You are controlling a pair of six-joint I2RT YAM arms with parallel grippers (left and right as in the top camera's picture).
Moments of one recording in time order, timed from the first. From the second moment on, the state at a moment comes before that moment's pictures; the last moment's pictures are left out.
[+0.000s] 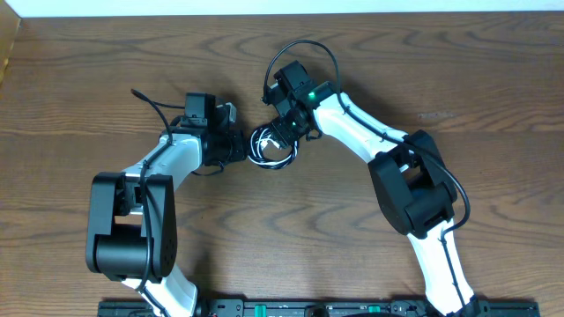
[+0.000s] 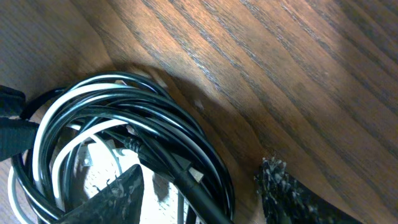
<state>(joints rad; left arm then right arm) -0.08 1.84 0.98 -0.36 0.37 -0.26 0.60 2.32 1.78 -0.67 -0.21 -0.05</state>
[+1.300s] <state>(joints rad) -0.15 1.85 1.05 -0.54 0.25 -0.27 0.64 2.32 1.83 -0.88 -0.04 -0.24</state>
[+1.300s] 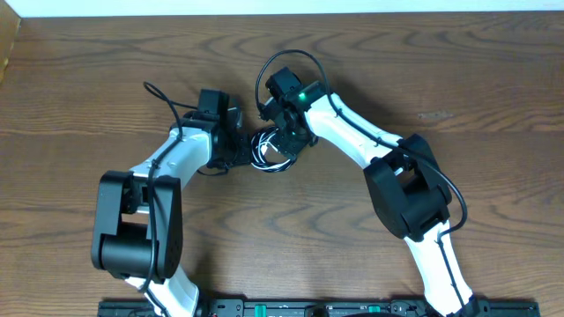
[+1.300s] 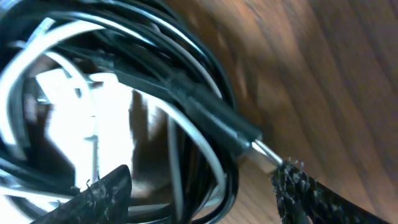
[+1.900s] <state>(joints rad) -0.17 1.91 1.12 -0.61 -0.05 -0.30 0.61 2.30 1.77 -0.83 -0.01 -0.14</state>
